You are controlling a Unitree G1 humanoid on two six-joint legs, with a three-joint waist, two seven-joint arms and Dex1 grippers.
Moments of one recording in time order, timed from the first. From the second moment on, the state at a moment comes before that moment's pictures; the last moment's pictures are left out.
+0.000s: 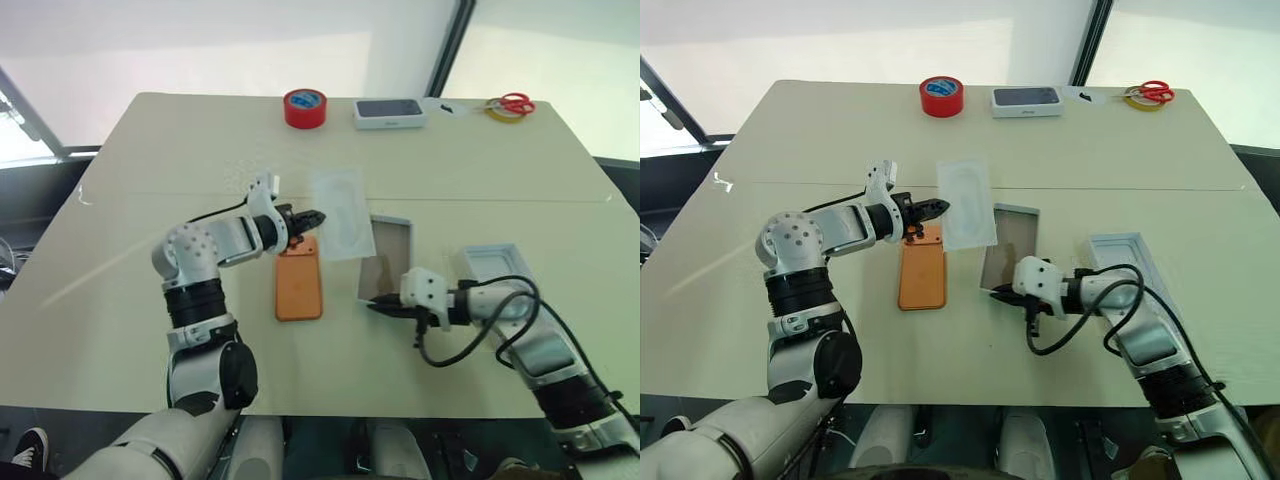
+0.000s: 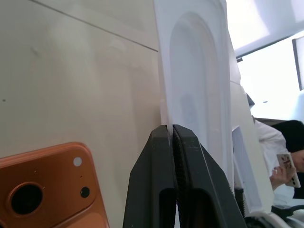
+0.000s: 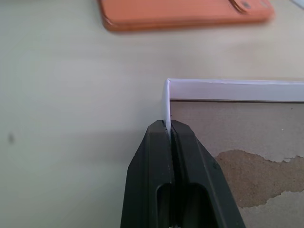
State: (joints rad) left arm -0.87 -0.01 0.50 0.10 -0.67 1.43 -0.10; right arm -0.29 -0.65 0.21 -0.06 0.10 0.11 1.08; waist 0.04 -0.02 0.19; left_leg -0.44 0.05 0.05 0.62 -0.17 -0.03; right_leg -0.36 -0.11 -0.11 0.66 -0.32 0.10
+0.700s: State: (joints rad) left arm -0.82 -0.03 0.28 0.15 -0.66 1.39 -0.19; right arm -0.13 -0.81 -0.09 -0.11 0.24 0.17 1.08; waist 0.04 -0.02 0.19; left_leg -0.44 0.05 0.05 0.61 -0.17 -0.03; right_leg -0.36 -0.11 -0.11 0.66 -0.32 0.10
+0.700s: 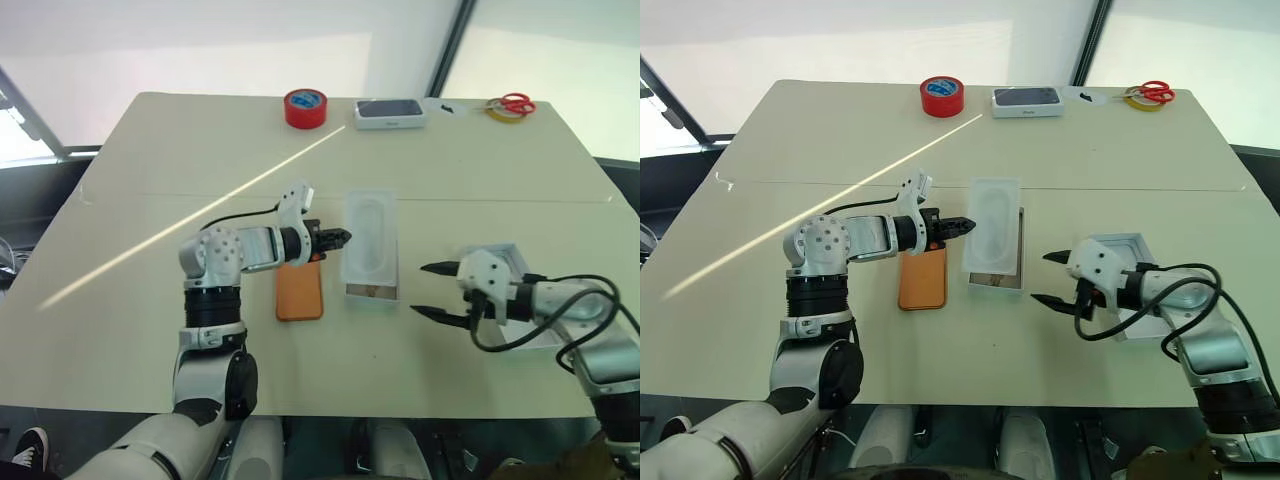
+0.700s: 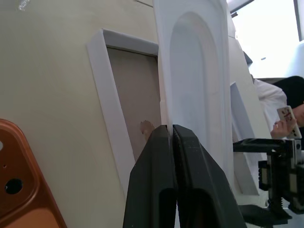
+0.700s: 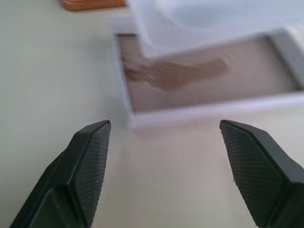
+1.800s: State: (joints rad) left arm -0.83 0.07 0.16 0.03 -0.62 1.24 -0.29; right arm -0.27 -0.71 -0.12 -0.07 0.24 0.15 0.90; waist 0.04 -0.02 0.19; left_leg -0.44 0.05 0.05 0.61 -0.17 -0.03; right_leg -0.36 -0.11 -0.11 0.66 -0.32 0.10
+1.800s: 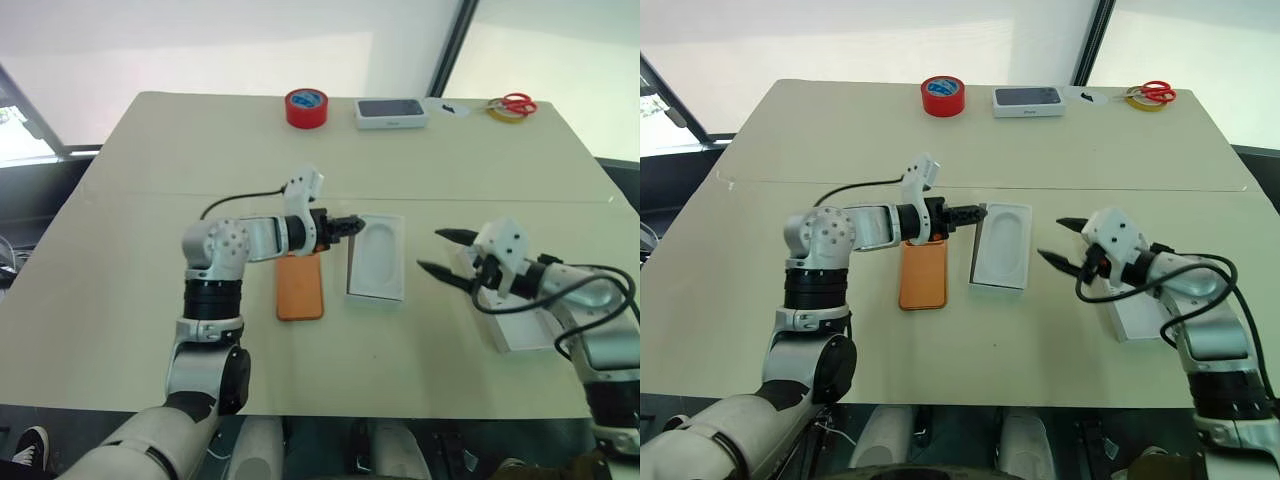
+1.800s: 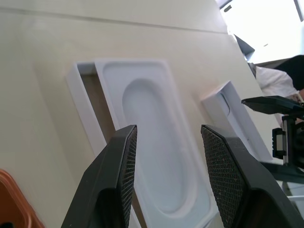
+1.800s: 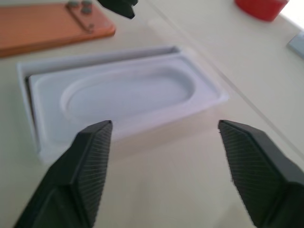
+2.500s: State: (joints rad) left arm -0.25 0.51 0.05 -0.13 -0.42 0.17 -0.94; right arm -0.50 -0.62 0.30 0.15 -0.23 -0.06 0.78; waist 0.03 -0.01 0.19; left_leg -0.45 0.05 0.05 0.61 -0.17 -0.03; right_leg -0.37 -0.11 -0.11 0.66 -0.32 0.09
